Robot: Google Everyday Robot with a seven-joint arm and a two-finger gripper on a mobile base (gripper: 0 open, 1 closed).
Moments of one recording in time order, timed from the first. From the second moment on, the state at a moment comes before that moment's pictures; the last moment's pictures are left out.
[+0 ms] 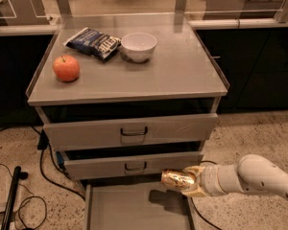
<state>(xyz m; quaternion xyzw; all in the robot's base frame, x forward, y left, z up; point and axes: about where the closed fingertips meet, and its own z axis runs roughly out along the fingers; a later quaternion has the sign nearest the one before) 0.470 -0.168 0.503 -0.60 0.71 0.16 0.33</state>
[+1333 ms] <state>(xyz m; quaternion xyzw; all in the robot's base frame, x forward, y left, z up) 0.463 -0.137 0.689 -0.68 0.61 0.16 0.38</state>
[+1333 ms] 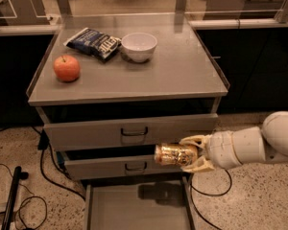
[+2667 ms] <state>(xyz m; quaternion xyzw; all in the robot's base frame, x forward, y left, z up) 0.497 -0.174 0.800 -0.62 0.66 0.08 0.41</state>
